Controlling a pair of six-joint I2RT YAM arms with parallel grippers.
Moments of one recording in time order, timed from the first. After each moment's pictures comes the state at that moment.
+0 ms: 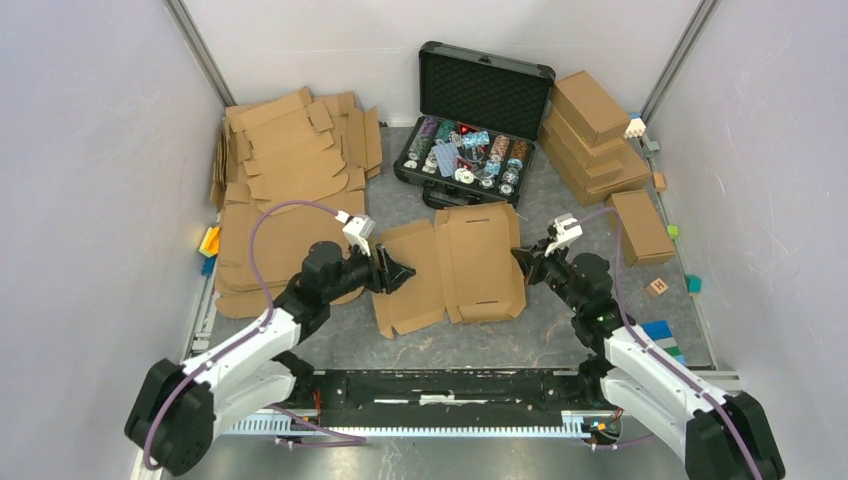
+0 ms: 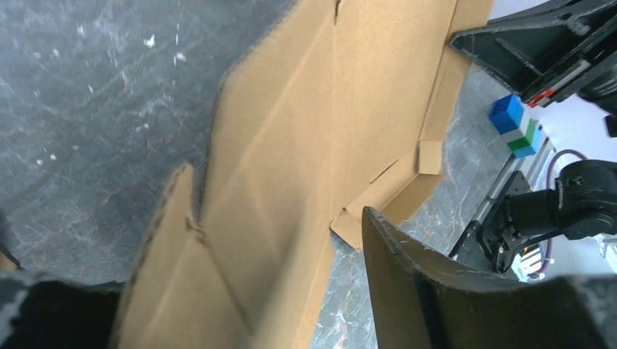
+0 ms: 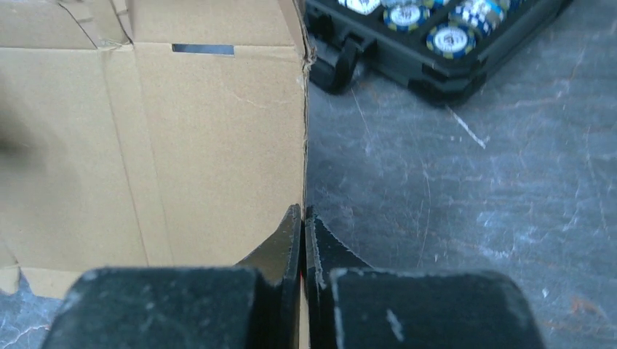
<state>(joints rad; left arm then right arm) -0.54 0.98 0.37 0.27 0.34 -0.46 0.41 0.83 0.24 0.38 -0.14 0.21</state>
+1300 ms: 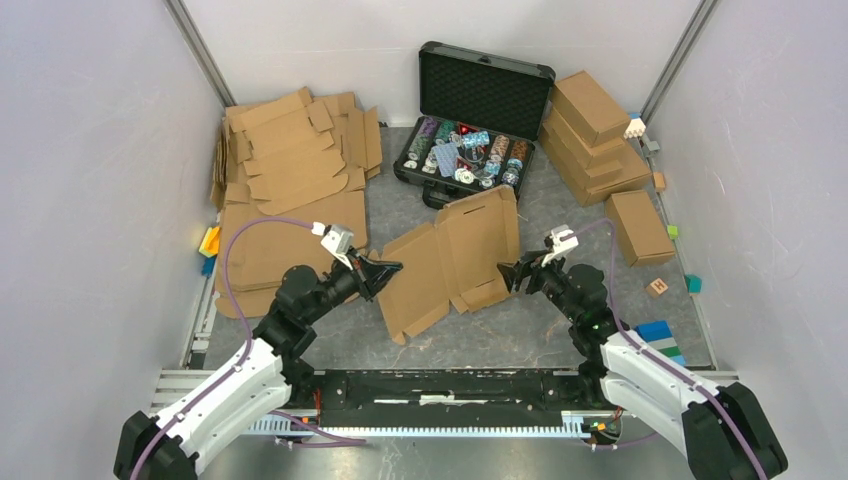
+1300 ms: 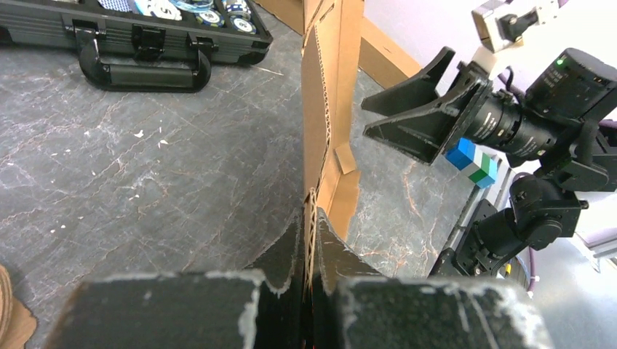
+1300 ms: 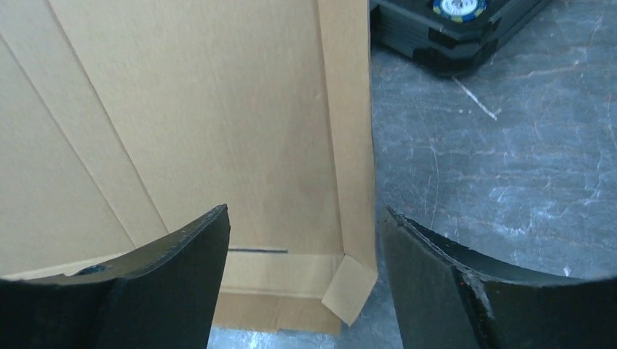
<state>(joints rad) -0.58 0.62 0.27 0.32 0.27 -0.45 0.45 0.84 0.13 0.54 -0.09 0.21</state>
